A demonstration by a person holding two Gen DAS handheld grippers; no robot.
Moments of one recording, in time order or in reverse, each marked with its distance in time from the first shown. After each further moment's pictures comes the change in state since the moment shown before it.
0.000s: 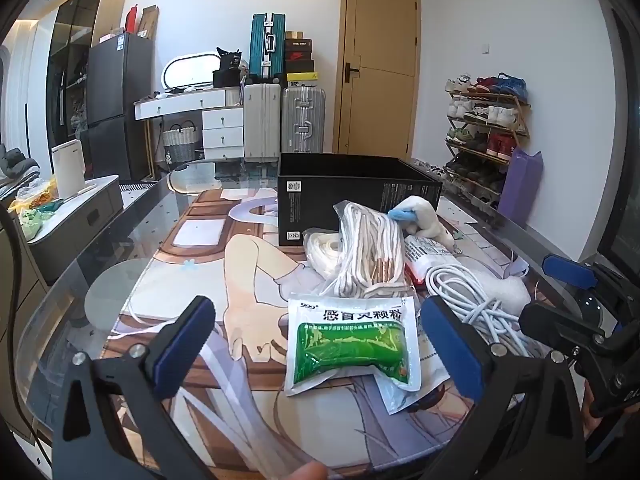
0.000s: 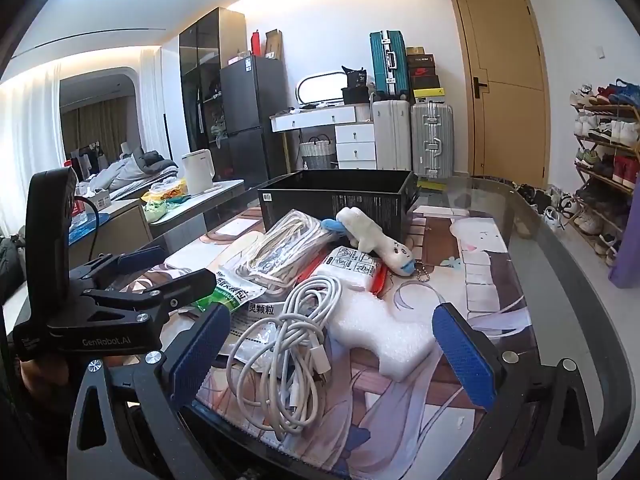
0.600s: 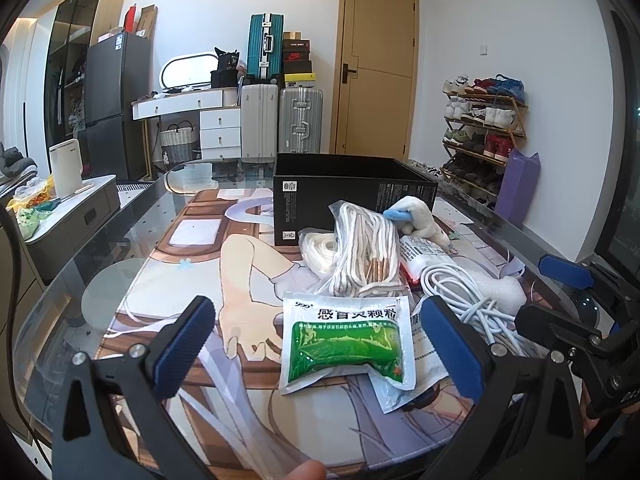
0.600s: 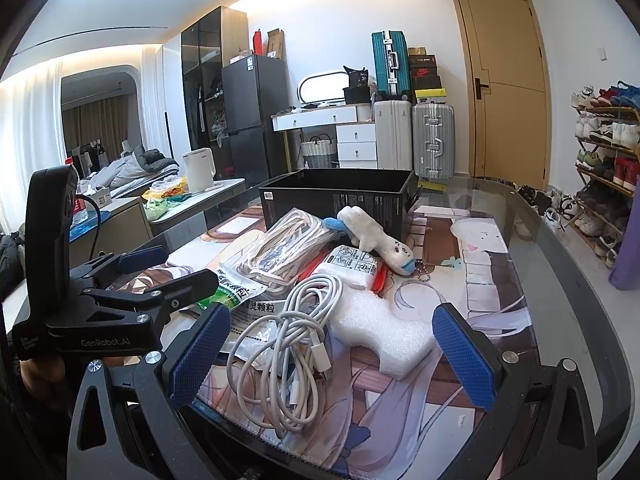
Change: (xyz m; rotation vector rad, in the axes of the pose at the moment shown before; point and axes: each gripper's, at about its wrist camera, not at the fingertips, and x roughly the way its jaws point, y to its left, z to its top) left arm 0.000 -0.001 0.000 -0.003 -0.009 -0.011; right arm 0.001 -0.002 -0.001 -0.001 0.000 0.004
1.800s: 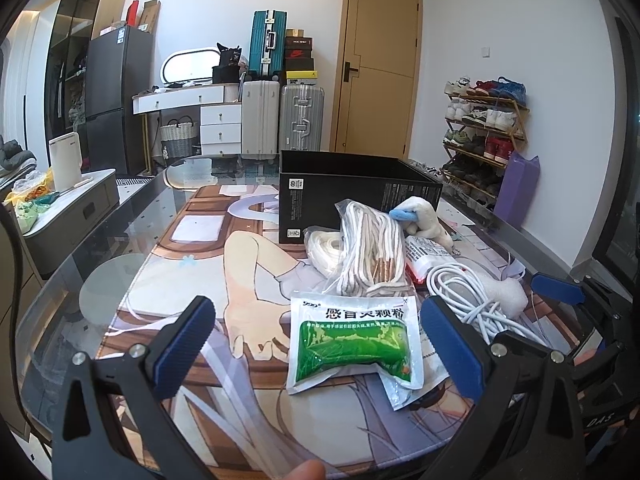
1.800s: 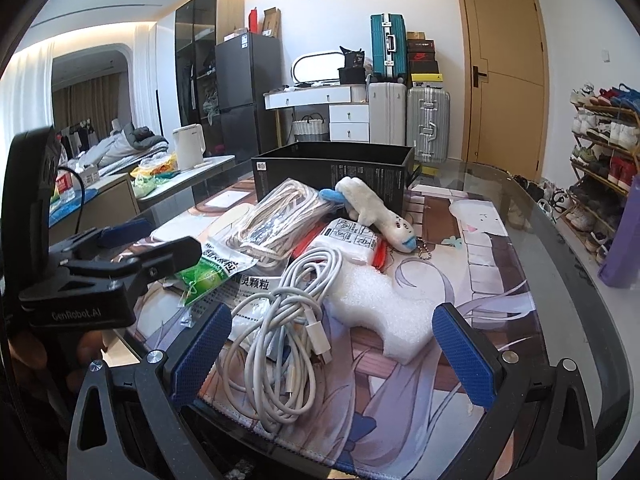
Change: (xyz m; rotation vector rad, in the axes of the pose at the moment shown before) left arm -0.001 0.007 0.002 -0.013 0.009 -0.007; right arm 0.017 0.007 -0.006 -0.041 0.074 -0.058
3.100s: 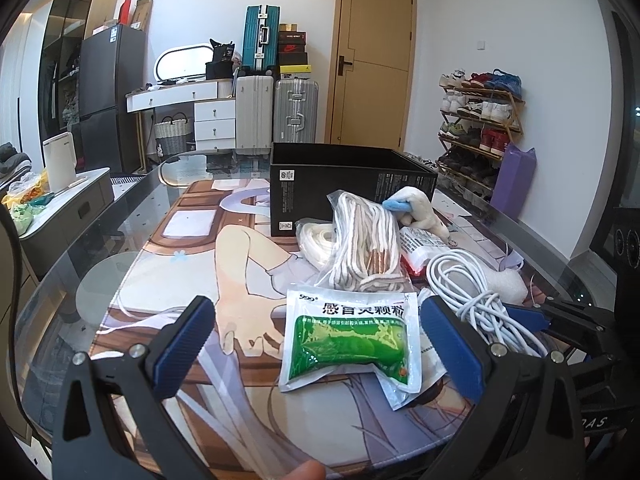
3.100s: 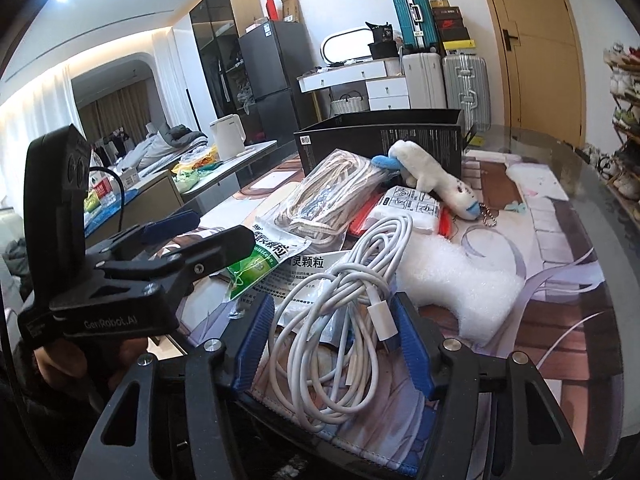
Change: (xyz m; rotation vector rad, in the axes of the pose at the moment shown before) left arm 0.005 -0.007 -0.002 0.018 0.023 -0.014; right arm 0.021 0.003 -0.007 0.083 0.091 0.218
